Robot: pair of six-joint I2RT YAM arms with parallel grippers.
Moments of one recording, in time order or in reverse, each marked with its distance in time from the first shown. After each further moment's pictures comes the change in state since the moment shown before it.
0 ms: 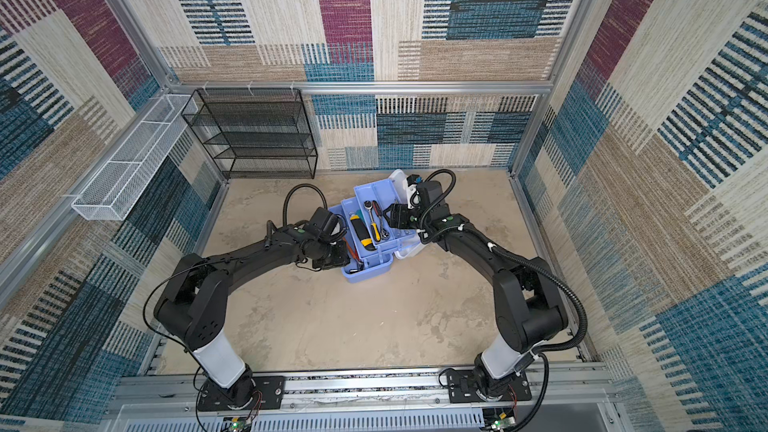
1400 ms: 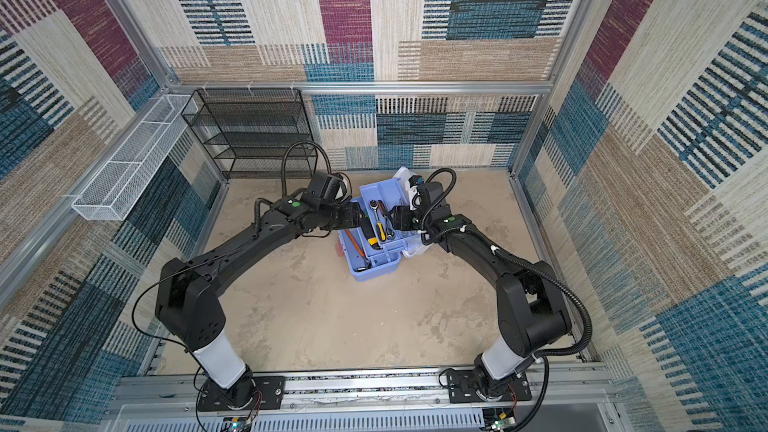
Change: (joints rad) left arm -0.007 0.019 0.381 -0.065 -0.077 0.085; right arm 0.001 -0.026 -0.008 -0.046 0.074 -0.055
